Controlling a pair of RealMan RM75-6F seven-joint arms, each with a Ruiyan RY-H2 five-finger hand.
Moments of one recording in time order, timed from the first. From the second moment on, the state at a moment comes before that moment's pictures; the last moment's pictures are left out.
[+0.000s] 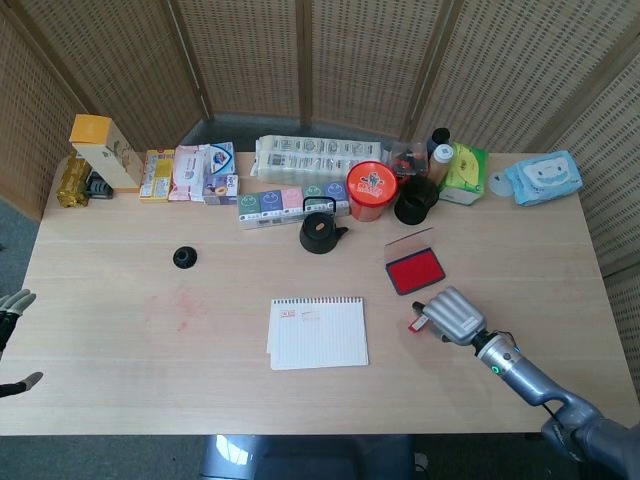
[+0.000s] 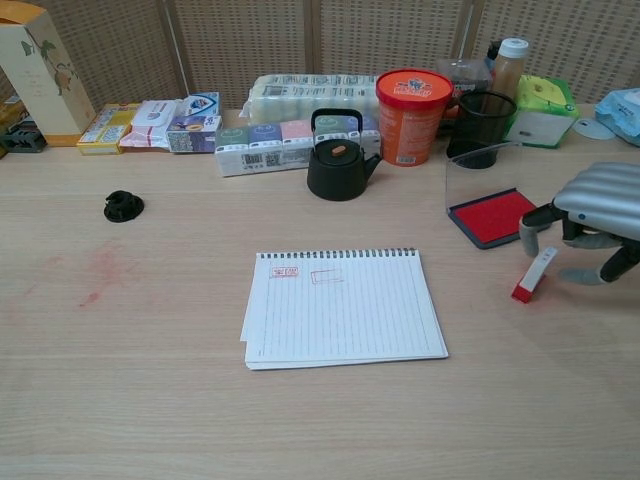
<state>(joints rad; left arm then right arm) -0.05 -0.95 0.05 -1.62 1.57 1.45 -0.28 0.60 -1.52 -0.10 -0.96 -1.78 1.12 0.13</state>
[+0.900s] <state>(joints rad) -0.06 -0.95 0.05 -1.62 1.56 1.43 -0.26 0.59 -1.56 -0.10 -0.92 -1.71 1.13 0.29</state>
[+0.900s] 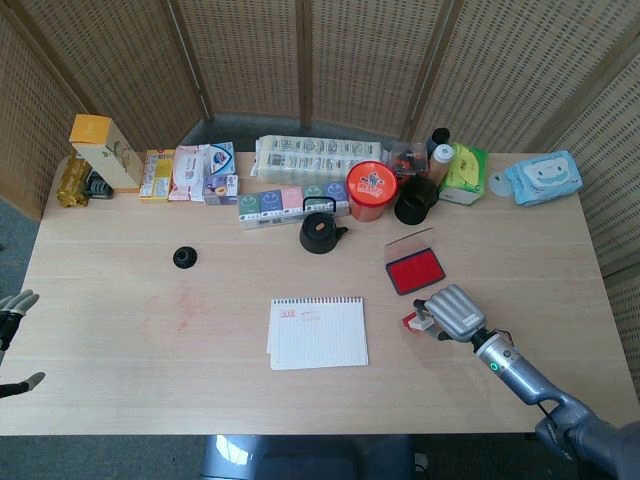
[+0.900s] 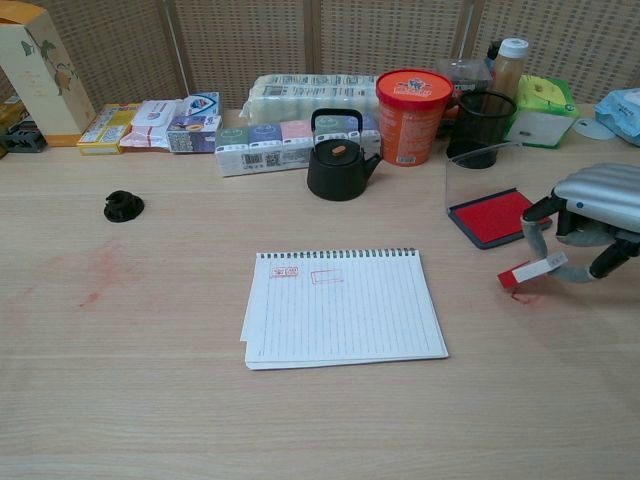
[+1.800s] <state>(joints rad) -0.07 -0.95 0.06 -1.62 1.56 1.41 -0.27 0.70 -1.36 0.13 -1.34 -1.10 0.80 -0.05</state>
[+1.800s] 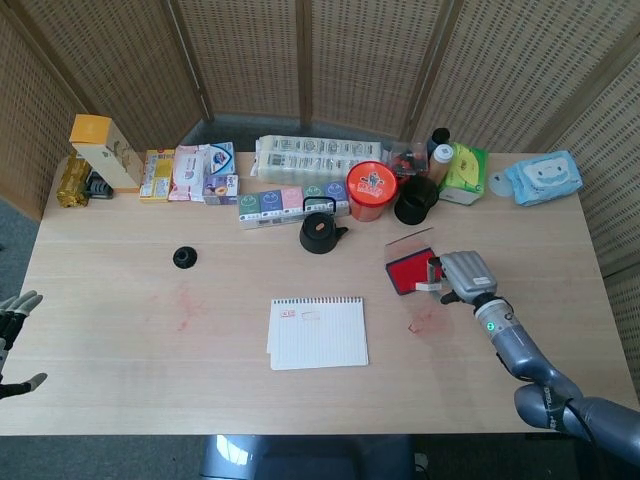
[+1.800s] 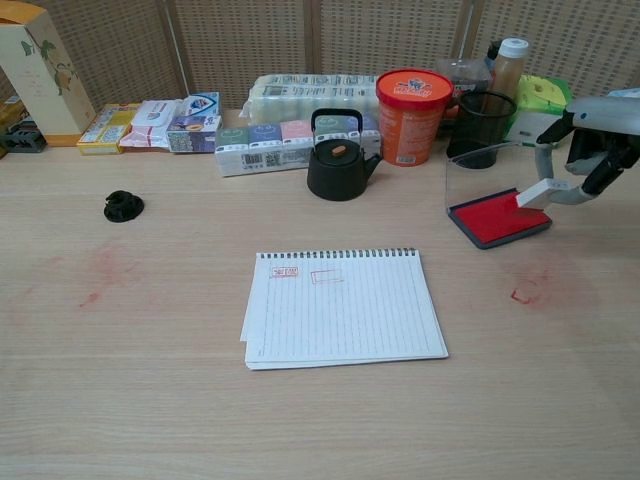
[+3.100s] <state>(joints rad) -0.12 -0.93 0.05 -1.60 1.51 1.30 -0.34 1.06 -1.57 0.37 -1.23 0.28 0.96 -0.75</state>
